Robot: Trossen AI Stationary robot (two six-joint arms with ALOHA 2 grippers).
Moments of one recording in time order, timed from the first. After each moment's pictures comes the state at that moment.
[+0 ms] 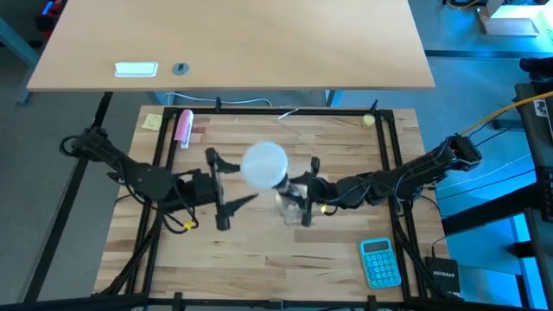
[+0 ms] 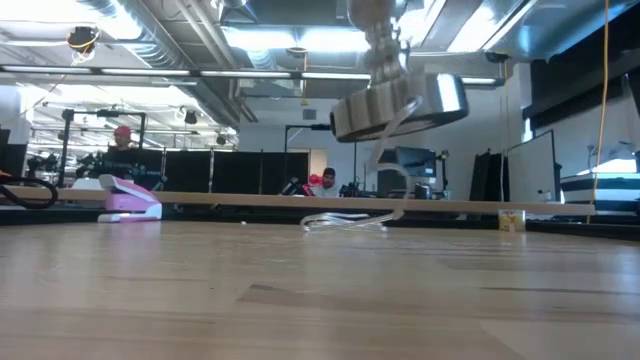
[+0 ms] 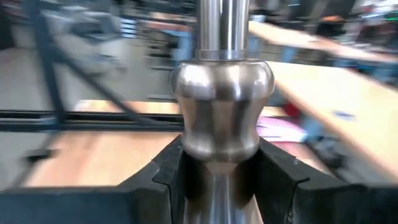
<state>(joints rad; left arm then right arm) -0.52 1.29 1.27 0.16 -0.80 0.22 0.36 1.40 1.03 0.25 0.53 -0.04</state>
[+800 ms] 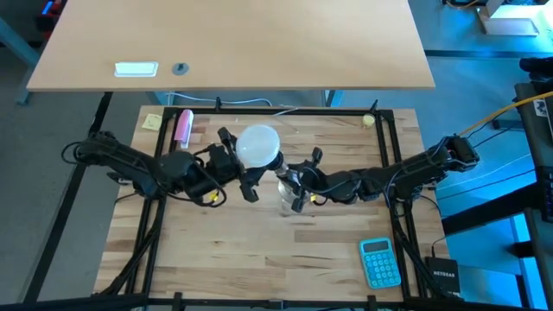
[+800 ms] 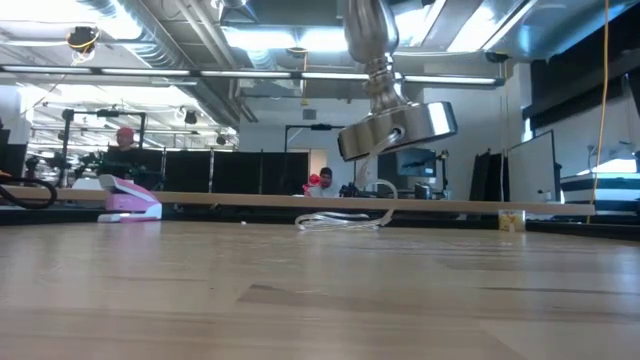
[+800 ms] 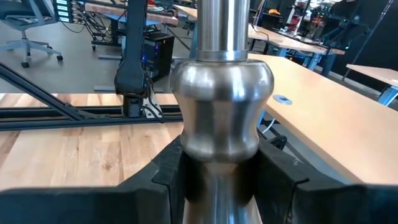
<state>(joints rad) -0.34 1.40 1.27 0.51 -0.78 0.25 0.31 1.43 1.03 0.25 0.67 -0.06</state>
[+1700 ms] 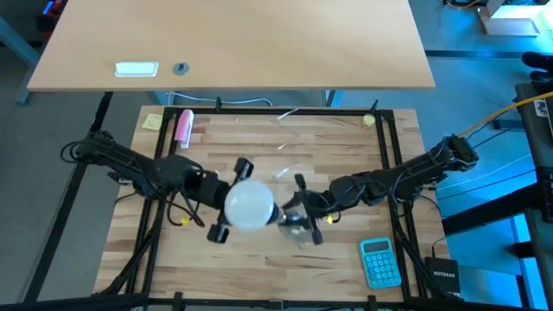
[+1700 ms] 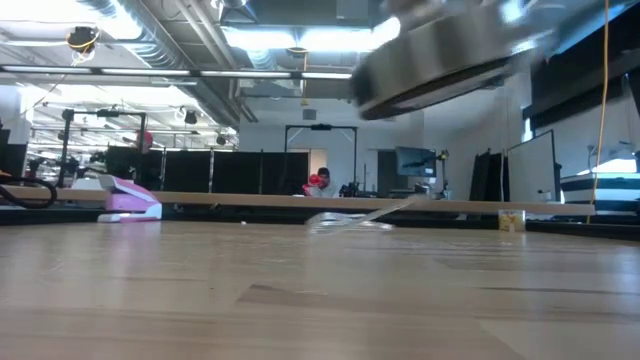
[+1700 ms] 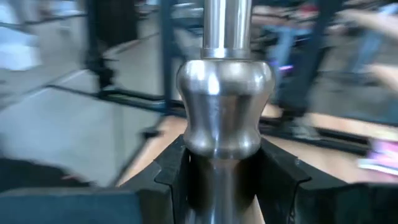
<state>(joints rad) -0.34 1.40 1.28 0.37 -0.05 0.17 0.40 1.43 1.14 0.16 0.06 -0.06</state>
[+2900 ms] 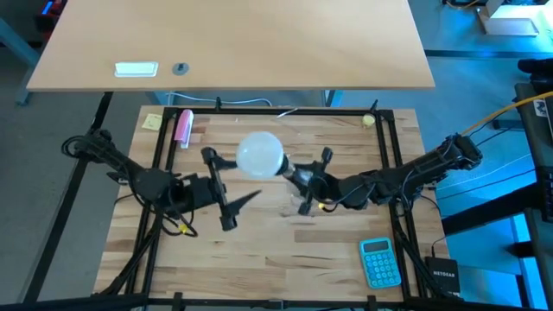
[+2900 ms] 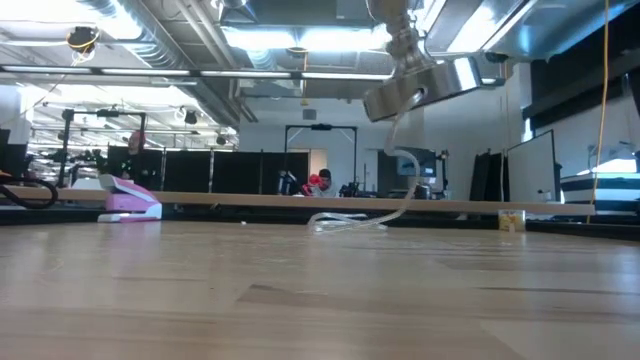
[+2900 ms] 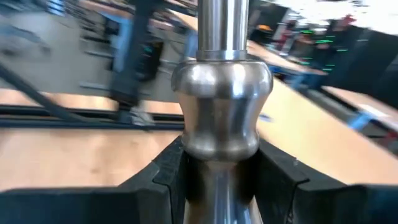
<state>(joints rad) -0.54 1.34 1.27 0.40 -0.85 0.48 0.40 1.39 1.15 0.10 0.81 -0.17</state>
